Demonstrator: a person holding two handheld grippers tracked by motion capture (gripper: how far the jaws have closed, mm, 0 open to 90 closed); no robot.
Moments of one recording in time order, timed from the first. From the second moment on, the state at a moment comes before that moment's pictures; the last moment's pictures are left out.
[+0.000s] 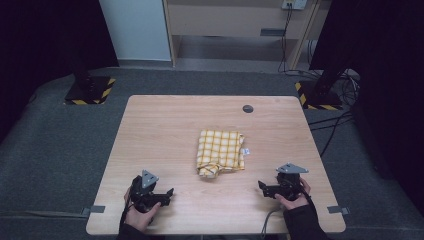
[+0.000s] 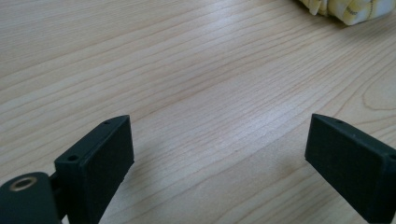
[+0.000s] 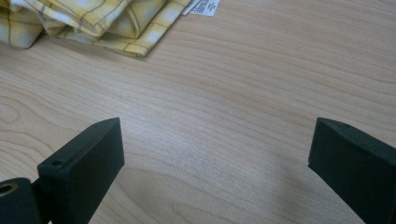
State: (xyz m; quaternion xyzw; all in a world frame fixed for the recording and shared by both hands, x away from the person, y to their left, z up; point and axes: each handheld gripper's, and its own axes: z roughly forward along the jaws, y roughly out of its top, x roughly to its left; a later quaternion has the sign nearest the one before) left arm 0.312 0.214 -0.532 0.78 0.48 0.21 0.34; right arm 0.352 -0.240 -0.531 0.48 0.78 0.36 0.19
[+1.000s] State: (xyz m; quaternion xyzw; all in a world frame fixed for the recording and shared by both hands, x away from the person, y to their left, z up) left arm 0.339 0.180 -0.501 0.76 0.46 0.21 0.41; right arm 0.356 -0.247 -0.545 0.48 0.78 0.34 0.20
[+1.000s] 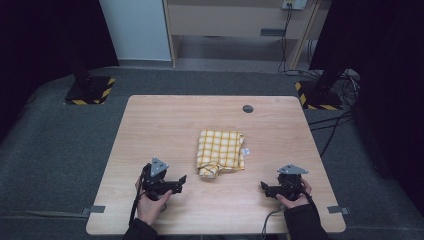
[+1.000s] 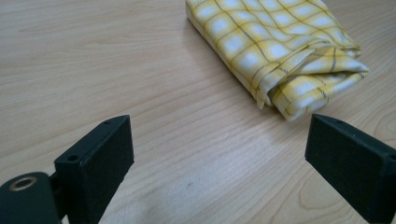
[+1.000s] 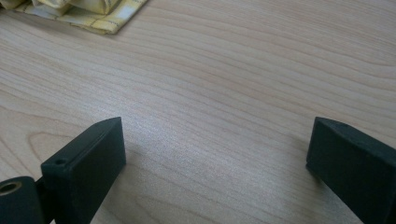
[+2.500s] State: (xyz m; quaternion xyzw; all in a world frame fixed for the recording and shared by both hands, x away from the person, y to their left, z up) left arm 0.400 0.109 -0.519 0.78 0.46 0.17 0.38; right arm 0.357 -0.246 -0.546 0.48 0.78 0.34 0.20
